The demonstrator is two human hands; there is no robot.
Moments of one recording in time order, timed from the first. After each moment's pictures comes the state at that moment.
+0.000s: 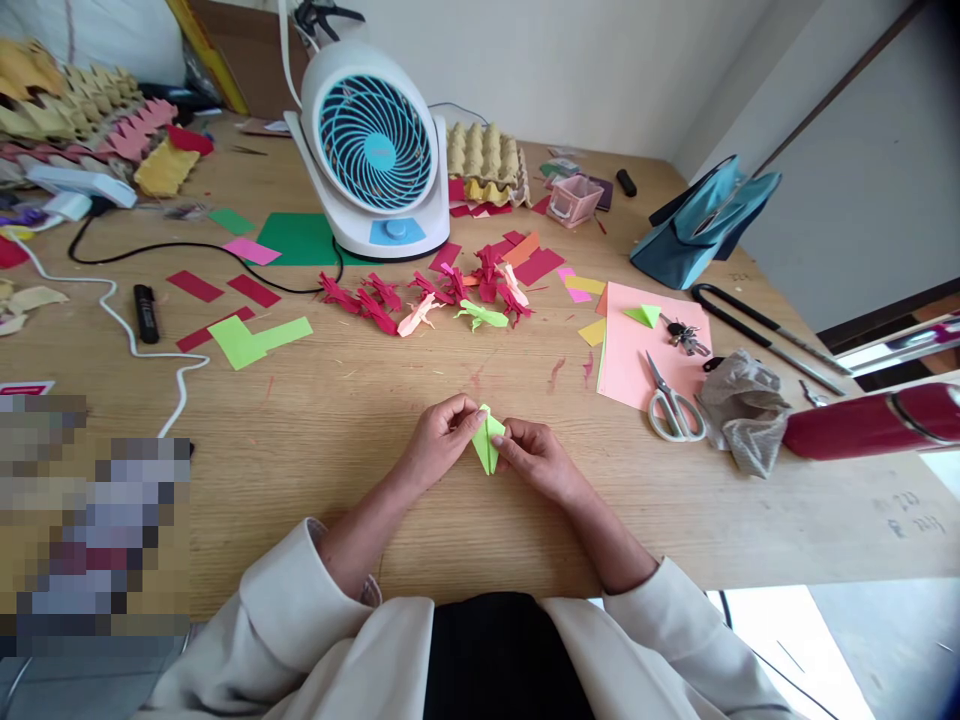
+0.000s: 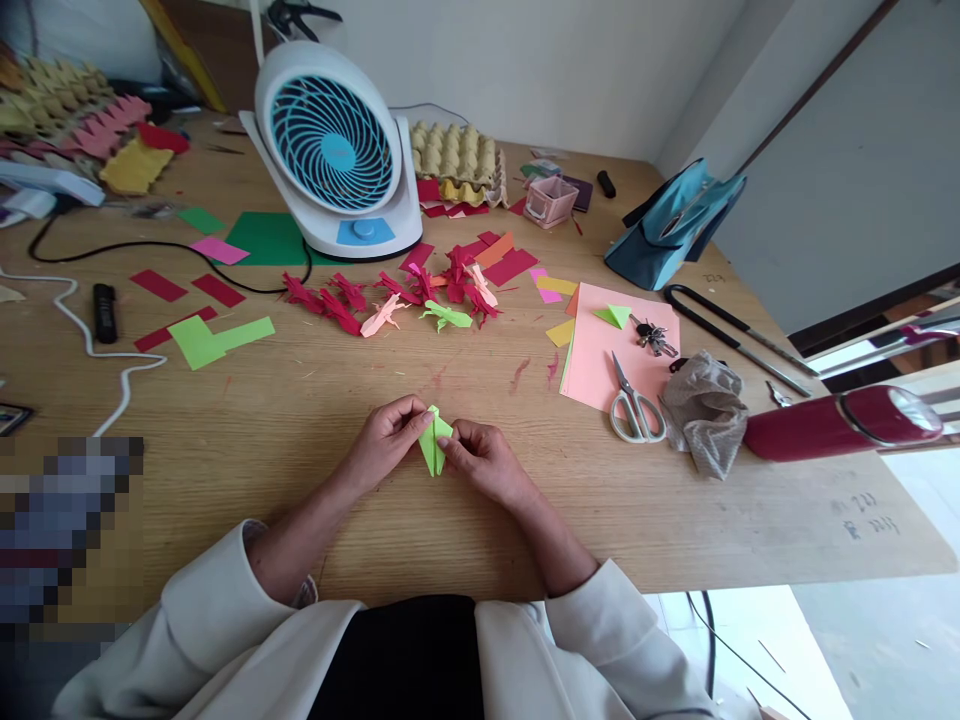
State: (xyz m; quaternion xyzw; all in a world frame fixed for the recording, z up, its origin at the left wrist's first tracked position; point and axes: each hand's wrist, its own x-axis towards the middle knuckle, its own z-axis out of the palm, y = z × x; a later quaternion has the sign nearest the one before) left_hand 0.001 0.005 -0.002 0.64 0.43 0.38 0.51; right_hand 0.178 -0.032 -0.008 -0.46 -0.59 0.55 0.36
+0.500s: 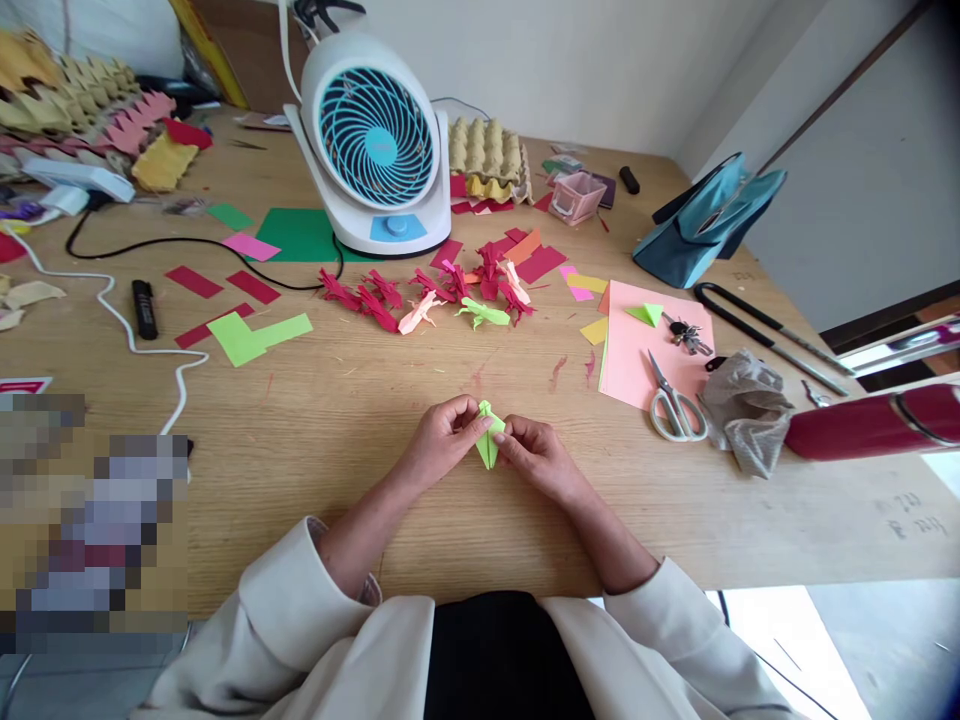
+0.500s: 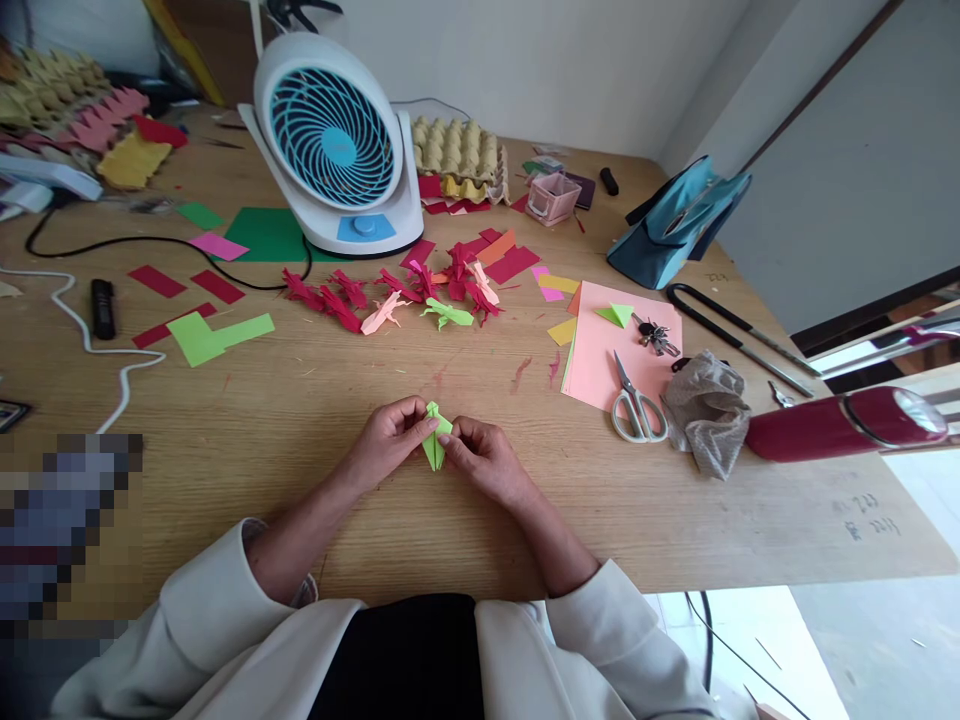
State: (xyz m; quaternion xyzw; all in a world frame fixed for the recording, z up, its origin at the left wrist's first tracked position) left_hand 0.001 0.003 -0.009 0.61 0.42 0.37 0.56; right_hand 0.177 -0.031 -0.008 -0.46 -0.60 0.53 0.37
